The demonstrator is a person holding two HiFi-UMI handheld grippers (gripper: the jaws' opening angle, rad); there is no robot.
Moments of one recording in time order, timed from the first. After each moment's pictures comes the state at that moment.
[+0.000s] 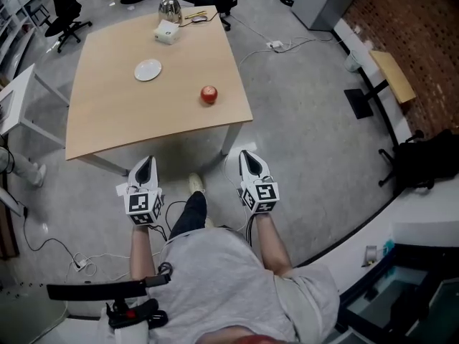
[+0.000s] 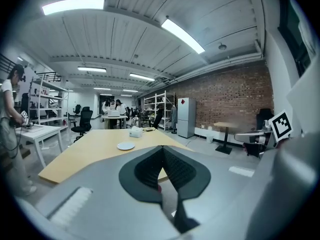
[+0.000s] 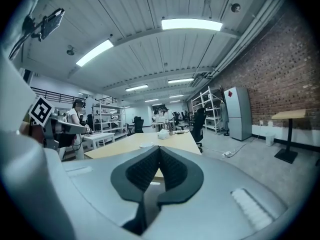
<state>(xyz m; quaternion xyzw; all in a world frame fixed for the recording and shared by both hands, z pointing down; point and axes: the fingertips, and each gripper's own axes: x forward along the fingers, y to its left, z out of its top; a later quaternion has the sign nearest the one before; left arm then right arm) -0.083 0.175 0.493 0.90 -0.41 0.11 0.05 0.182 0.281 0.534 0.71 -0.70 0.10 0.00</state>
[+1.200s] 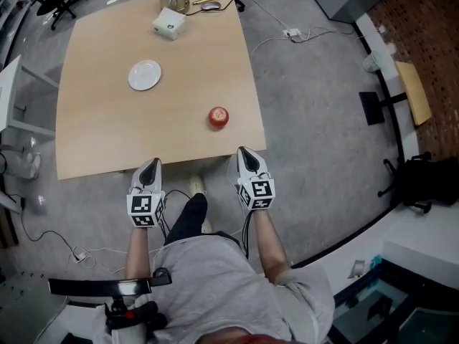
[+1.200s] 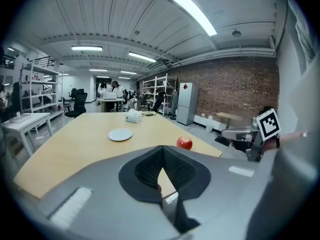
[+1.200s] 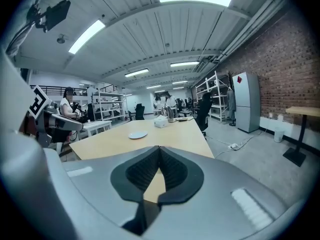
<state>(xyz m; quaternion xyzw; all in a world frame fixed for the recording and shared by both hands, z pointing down) -0.012 0.015 0.562 0.90 -0.38 0.19 0.11 0.240 0.086 0.601 0.68 -0.71 0.16 0.06</state>
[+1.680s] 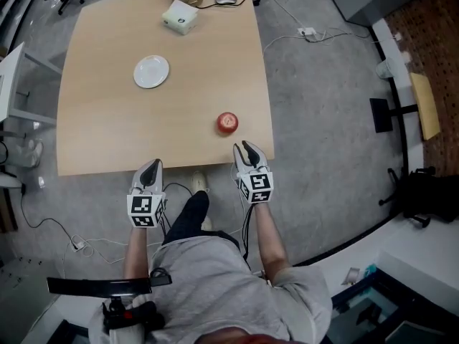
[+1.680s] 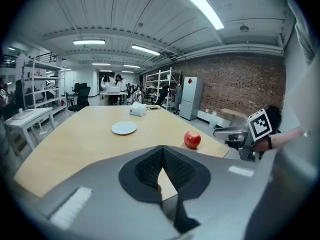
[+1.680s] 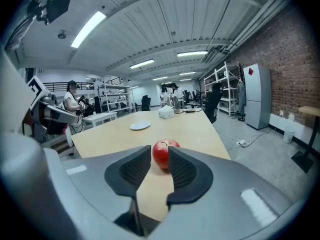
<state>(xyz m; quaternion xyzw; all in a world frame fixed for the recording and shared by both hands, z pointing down) -0.018 -0.011 0.586 0.88 -0.40 0.22 0.14 0.237 0.027 0.644 0.64 -0.73 0.18 0.11</state>
